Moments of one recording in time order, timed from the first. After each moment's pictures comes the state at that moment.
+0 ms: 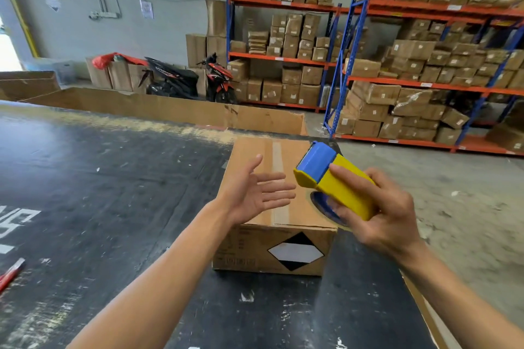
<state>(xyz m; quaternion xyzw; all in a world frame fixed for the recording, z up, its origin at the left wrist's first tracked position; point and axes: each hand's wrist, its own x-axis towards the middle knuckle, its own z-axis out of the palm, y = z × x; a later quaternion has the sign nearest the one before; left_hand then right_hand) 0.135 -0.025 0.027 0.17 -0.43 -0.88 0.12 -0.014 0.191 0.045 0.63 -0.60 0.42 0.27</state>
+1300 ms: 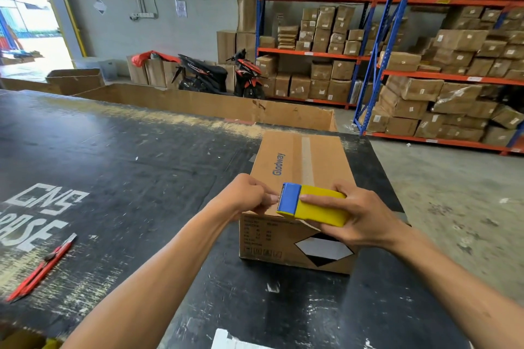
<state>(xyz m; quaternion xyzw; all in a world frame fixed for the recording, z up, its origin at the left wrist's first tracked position) 0.179 -0.046 0.007 0.41 -0.72 -0.54 0.17 -0.021 0.133 0.007 0.74 -0.63 0.22 0.09</state>
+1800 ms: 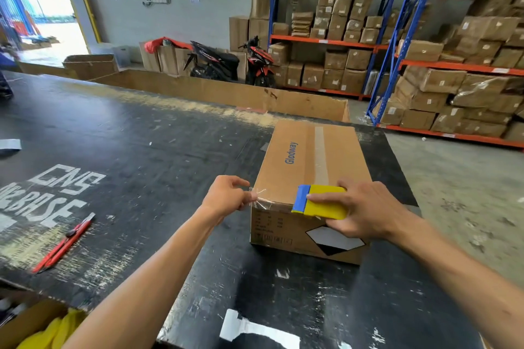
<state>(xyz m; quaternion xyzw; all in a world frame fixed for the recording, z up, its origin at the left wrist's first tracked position) 0.226 -0.075 -0.046 0.47 -0.67 -0.52 0.25 -0.002 0.121 0.010 0.72 -0.68 0.08 0.09</state>
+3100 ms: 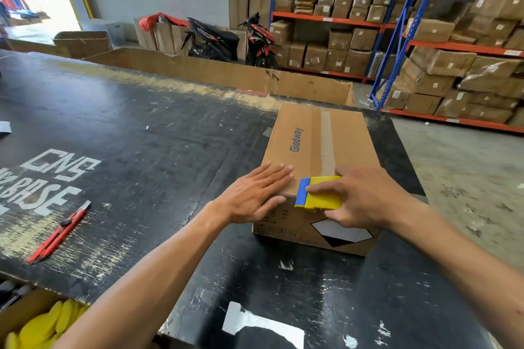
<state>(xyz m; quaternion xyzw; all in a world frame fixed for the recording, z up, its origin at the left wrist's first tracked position) 0.196 -0.106 -0.103 0.05 -0.98 0.01 0.19 0.018 0.095 0.024 0.70 -0.71 -0.05 0.08</state>
